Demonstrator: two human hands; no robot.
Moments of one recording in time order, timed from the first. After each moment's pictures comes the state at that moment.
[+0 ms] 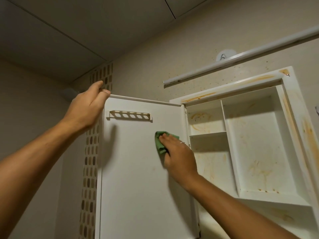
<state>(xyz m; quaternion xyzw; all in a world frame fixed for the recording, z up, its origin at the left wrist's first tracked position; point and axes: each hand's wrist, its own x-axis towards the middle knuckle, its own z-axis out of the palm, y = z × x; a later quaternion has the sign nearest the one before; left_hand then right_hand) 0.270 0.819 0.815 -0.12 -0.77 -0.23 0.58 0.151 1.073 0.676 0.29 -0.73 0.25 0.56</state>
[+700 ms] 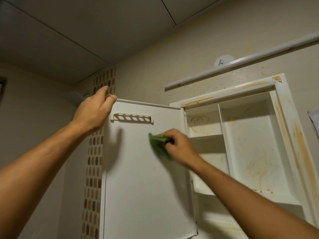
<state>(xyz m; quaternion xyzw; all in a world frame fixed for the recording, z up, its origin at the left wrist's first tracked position) 0.295 0.842 0.808 -0.09 -0.80 -0.20 0.56 0.191 1.089 0.719 0.36 -0.74 0.42 0.38</state>
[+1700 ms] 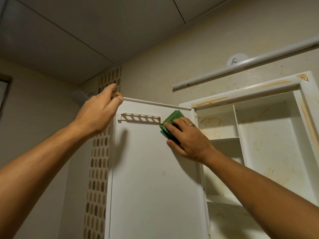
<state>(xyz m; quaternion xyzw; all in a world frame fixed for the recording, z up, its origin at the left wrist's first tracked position) 0.287 0.822 0.808 -0.14 -0.80 -0.18 0.56 0.121 1.101 0.757 0.38 -0.68 -0.04 0.63</state>
